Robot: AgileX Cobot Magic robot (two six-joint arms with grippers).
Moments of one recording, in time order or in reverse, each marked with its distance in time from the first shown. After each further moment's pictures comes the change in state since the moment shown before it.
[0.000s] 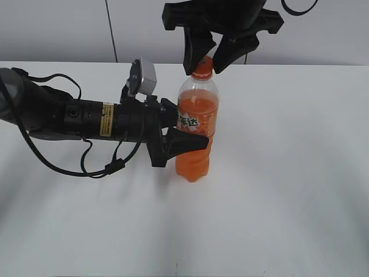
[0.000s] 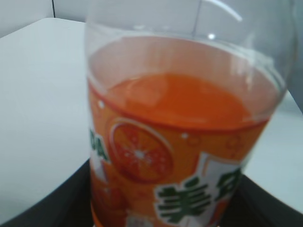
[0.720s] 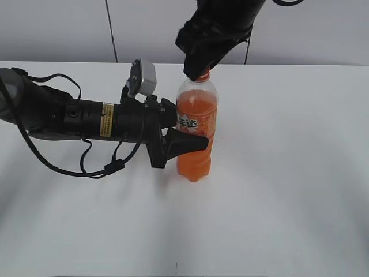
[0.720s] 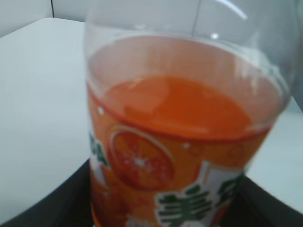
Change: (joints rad) left arm 0.000 0.000 0.000 0.005 0.000 0.001; right arm 0.000 0.000 0.000 0.023 0.002 -0.559
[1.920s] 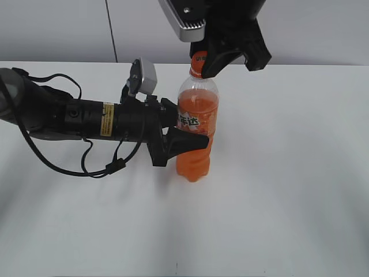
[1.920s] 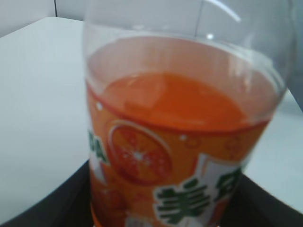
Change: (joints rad) left arm 0.000 0.000 0.000 -0.010 0.005 -0.005; right arm 0.002 -0.007 -0.003 -0.067 -0.011 -1.158
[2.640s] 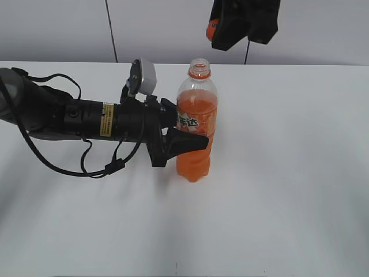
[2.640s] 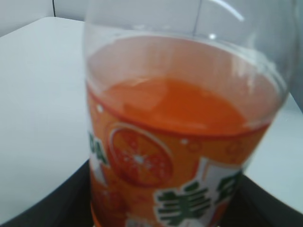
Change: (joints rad) left arm 0.000 0.000 0.000 0.005 -0.003 0.000; right arm -0.001 -0.096 0.000 -0.027 0.009 0.339
